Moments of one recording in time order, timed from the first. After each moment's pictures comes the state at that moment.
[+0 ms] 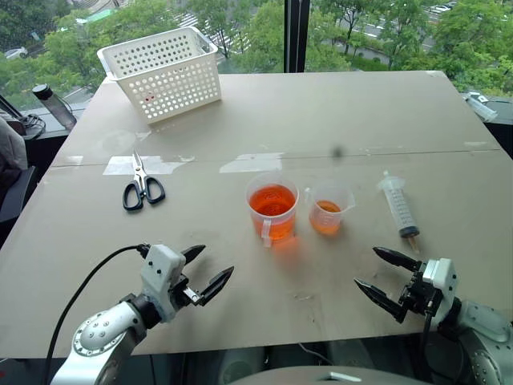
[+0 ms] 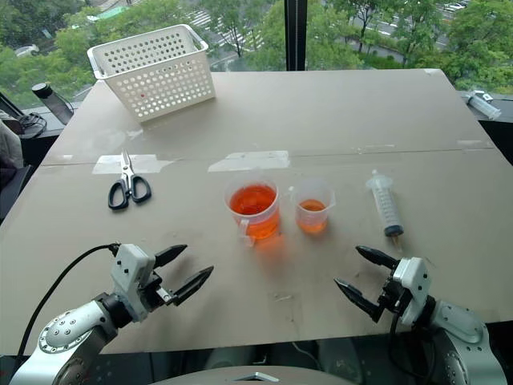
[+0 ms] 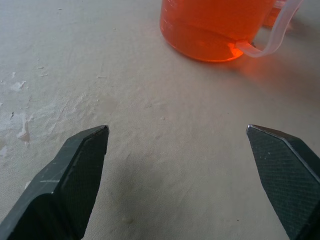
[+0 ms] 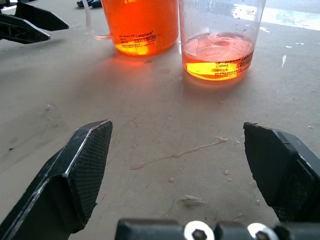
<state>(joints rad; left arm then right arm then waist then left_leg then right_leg) 0.47 0.53 0.22 -0.53 -0.43 0.32 -0.69 0.38 -0.50 -0.09 -0.26 0.46 -0.05 0.95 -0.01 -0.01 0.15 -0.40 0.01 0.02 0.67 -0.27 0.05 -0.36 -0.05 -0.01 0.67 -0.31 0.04</state>
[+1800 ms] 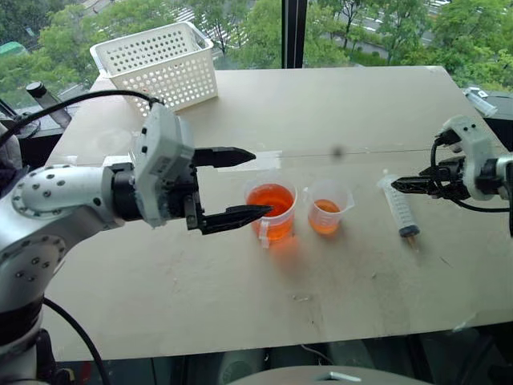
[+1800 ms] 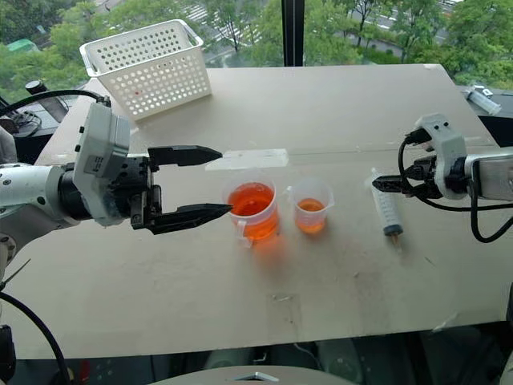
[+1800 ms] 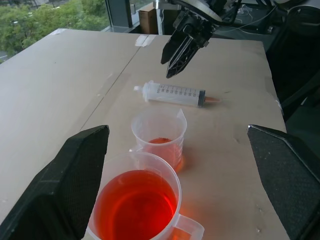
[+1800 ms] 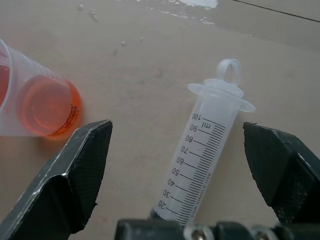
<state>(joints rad) -0.45 1.05 0.25 -0.65 -1.12 0.84 -0.74 -0.85 -0.95 0.02 -0.05 0.85 1.60 0.43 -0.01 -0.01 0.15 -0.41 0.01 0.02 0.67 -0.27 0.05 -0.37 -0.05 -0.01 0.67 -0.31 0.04</state>
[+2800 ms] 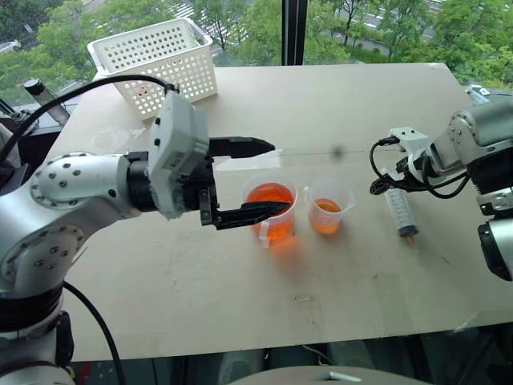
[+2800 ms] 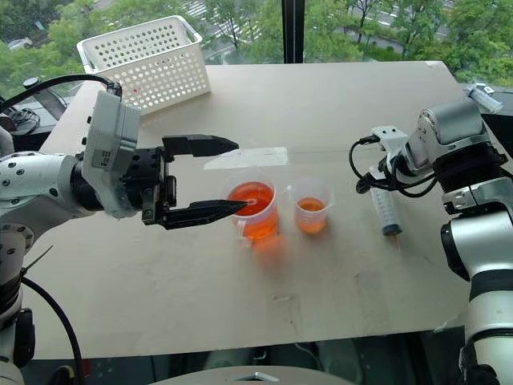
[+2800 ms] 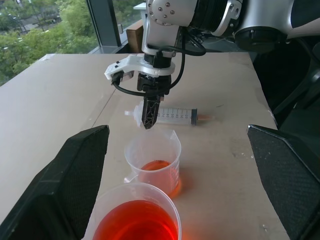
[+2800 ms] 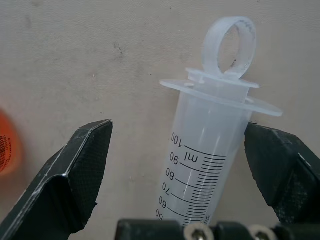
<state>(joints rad) -0.50 0.99 0.19 -0.66 -1.08 0.80 -0.76 -1.19 -0.68 0.37 0.55 0.52 1.61 0.43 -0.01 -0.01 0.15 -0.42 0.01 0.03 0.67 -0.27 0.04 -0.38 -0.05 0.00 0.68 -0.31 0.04</state>
